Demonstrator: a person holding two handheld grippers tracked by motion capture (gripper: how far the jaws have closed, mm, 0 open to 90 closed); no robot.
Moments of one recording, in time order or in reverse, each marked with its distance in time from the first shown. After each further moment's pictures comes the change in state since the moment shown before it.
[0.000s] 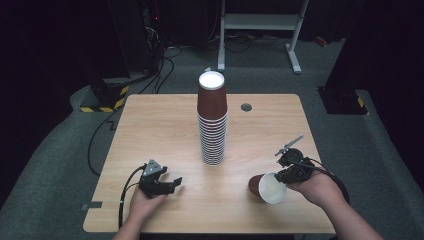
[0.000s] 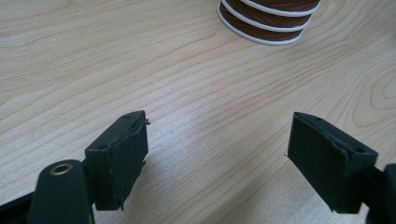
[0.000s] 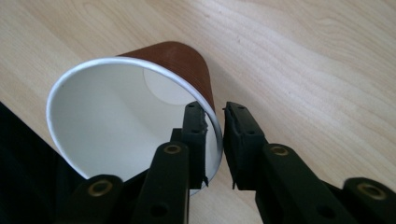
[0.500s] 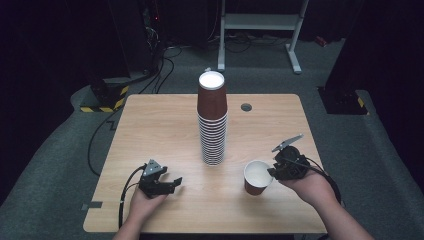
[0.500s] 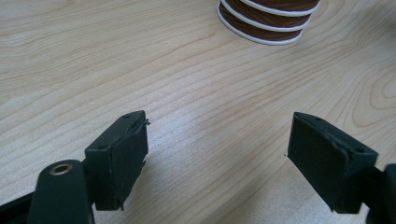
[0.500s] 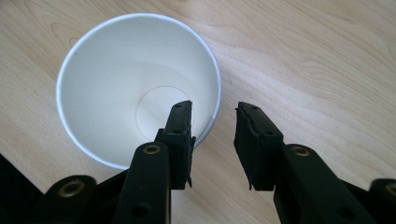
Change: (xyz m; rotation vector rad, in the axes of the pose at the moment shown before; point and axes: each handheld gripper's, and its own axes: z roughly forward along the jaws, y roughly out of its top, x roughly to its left) left arm 0.000 0.000 0.000 0.001 -0.001 0.000; right arm 0.006 0.007 0.004 -0.134 -0.032 0.017
